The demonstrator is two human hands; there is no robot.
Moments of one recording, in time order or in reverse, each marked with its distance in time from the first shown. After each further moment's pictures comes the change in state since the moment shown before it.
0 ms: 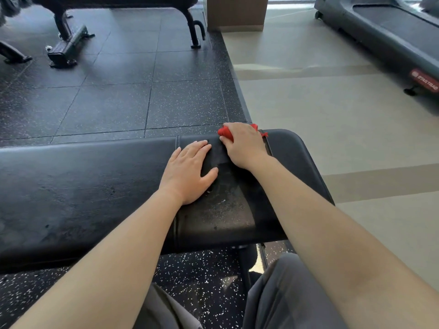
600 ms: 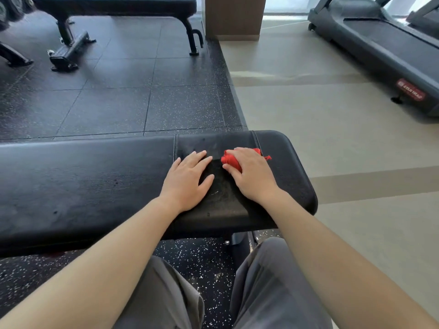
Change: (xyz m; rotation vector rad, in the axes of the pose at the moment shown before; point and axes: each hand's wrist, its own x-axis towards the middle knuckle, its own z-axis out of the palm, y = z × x) left_hand -0.033 0.016 0.000 -0.058 -0.020 0.007; right_hand -0.090 0.007 -0.017 0.068 0.022 -0.073
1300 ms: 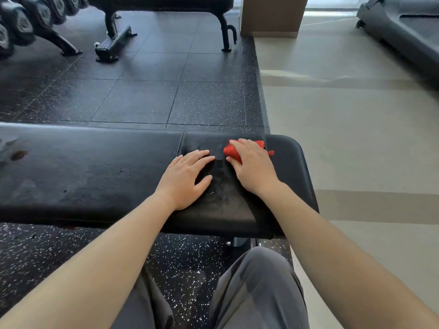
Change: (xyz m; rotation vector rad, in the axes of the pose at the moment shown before) left_hand -0.003 0.007 -0.001 0.073 0.035 -0.052; right_hand 0.035 0.020 0.002 0.008 -0.065 -0.107
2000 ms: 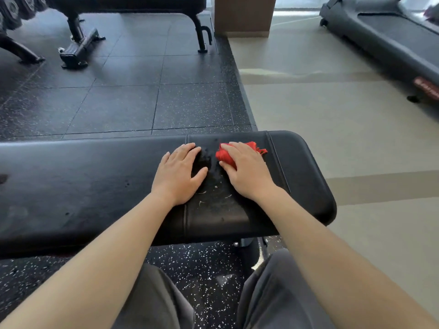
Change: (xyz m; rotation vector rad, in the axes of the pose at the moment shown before) left_hand 0.013 -0.047 -0.008 -0.011 0.006 -0.052; right_hand -0.005 -0.043 0.024 -0.010 0.043 0.059
